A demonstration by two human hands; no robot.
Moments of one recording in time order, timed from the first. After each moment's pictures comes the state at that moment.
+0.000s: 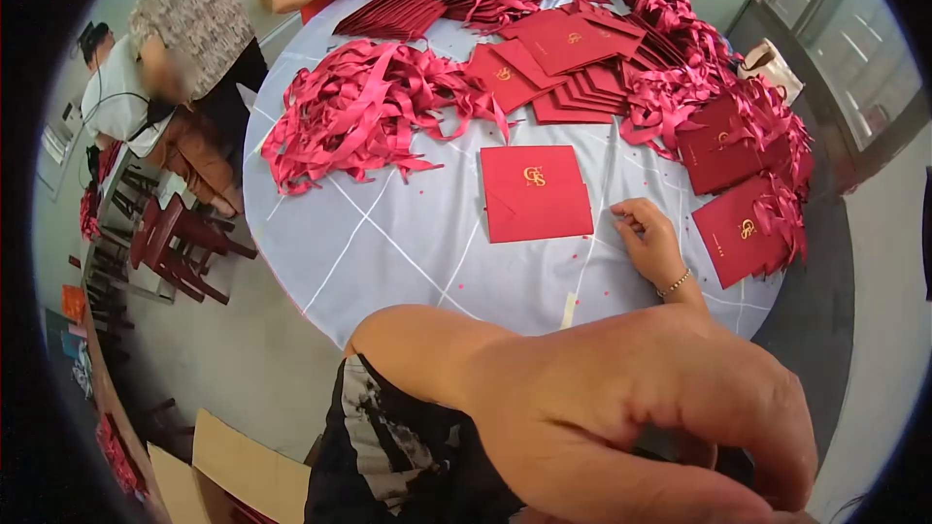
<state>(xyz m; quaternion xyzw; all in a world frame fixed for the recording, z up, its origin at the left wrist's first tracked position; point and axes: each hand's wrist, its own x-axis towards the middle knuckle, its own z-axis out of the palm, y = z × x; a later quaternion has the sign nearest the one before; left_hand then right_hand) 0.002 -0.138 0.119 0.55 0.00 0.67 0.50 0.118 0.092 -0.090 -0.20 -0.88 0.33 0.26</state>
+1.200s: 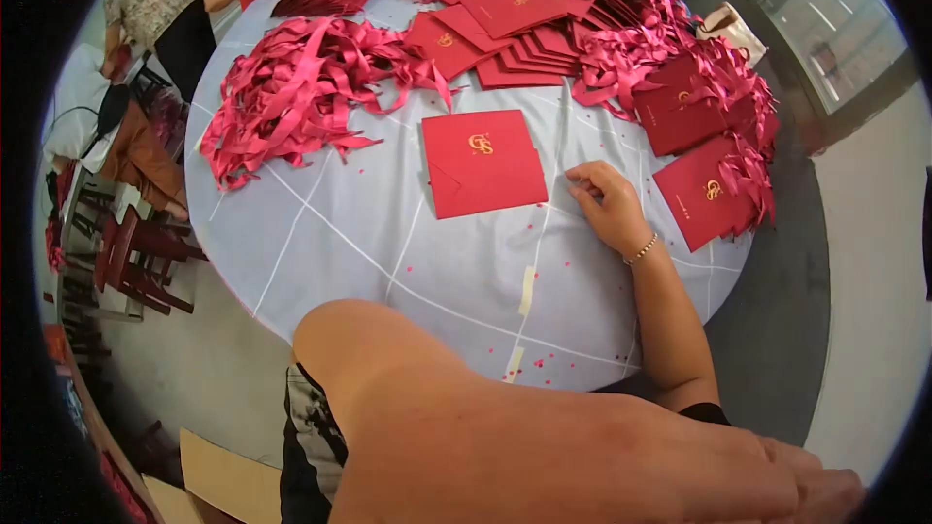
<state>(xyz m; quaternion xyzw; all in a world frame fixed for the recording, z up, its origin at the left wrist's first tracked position) 0.011 -0.175 0.082 0.60 -0.06 0.62 0.50 0.122 0.090 -0.092 -0.21 -0.89 0.31 0.24</state>
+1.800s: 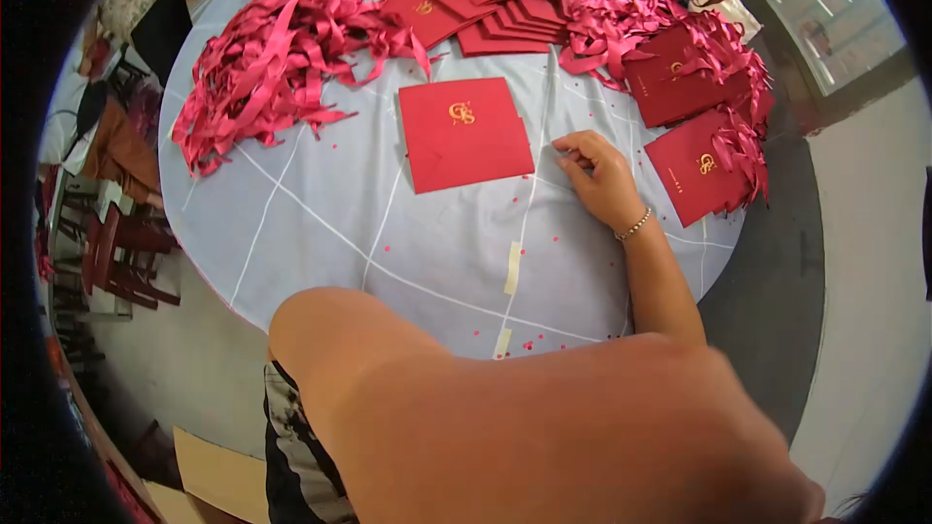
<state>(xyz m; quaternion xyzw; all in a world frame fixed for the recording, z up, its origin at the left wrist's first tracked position) 0.000 -0.157 0.064 0.66 -0.06 0.58 0.46 0.118 0.091 -0.088 -0.21 -0.89 0.33 0.24</state>
